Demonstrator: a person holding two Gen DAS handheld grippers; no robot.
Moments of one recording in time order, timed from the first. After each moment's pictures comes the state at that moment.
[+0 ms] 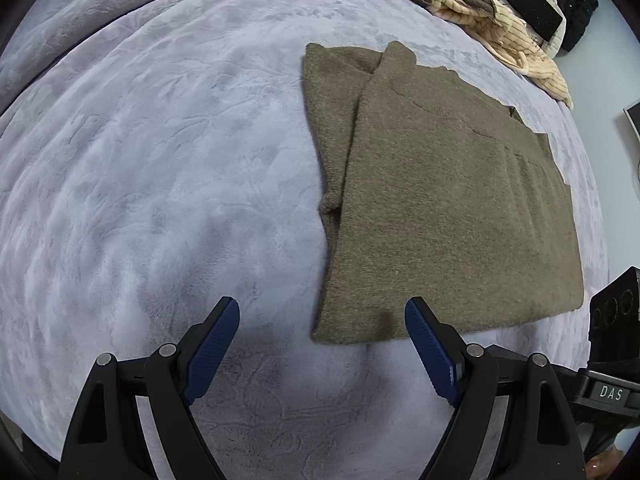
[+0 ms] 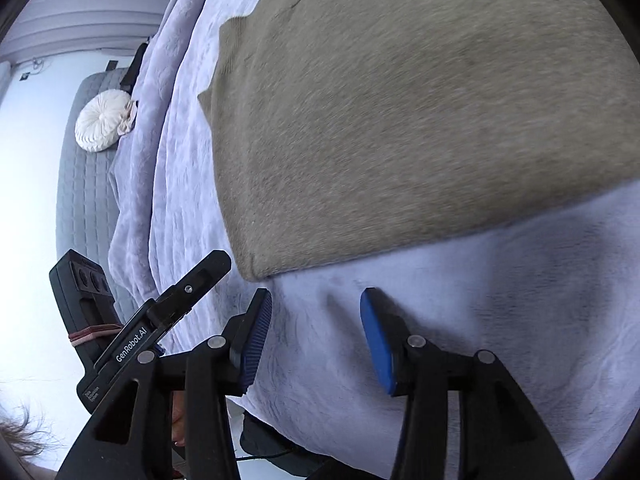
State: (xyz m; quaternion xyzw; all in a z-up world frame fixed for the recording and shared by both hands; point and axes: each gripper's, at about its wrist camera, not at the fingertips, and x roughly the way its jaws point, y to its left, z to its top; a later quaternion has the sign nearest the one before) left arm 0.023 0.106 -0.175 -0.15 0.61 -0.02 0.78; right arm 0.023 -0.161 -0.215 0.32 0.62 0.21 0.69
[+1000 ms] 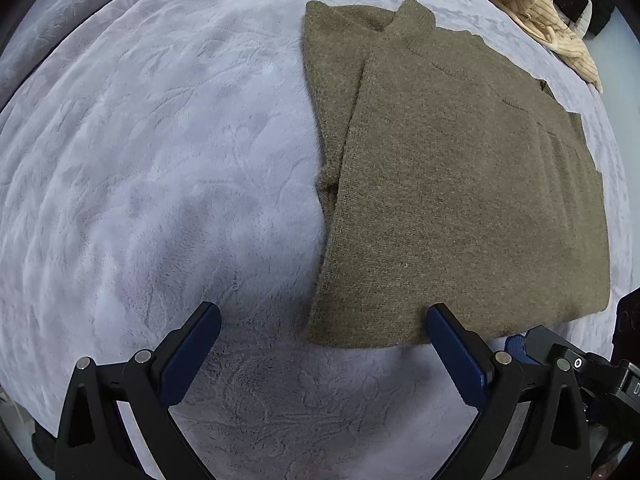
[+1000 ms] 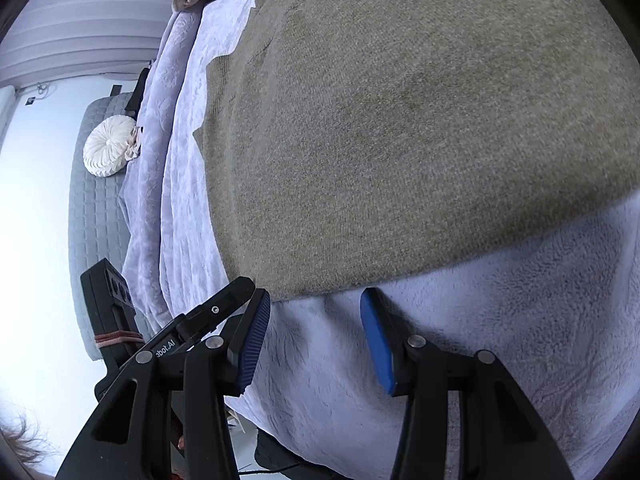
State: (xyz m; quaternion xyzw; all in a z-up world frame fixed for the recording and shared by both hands) left arm 0.046 0.078 -0.200 -0.13 0.66 0.02 0.74; right arm 0.029 -0.192 -0.222 0.36 0.60 0.19 0.69
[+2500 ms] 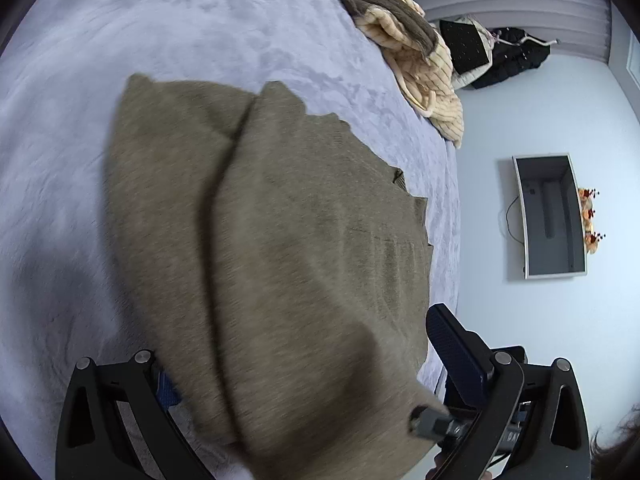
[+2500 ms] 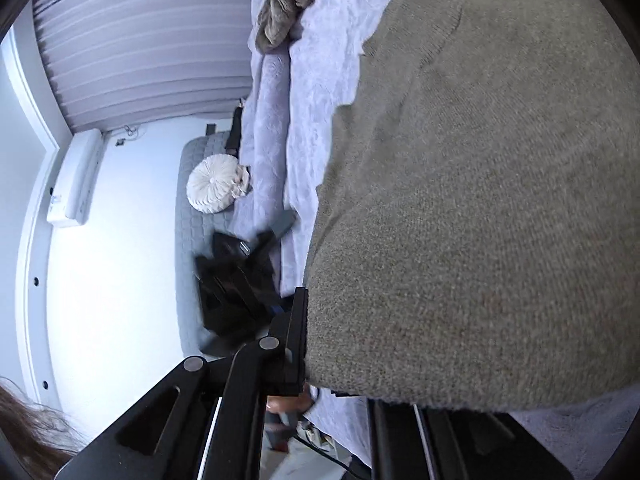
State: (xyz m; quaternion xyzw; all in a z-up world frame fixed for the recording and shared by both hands) left arm 0.159 0.102 -0.187 -0.36 0.58 -0.24 0.69; right arm 0.062 -0.166 -0.194 0.49 0.48 0.30 0.66
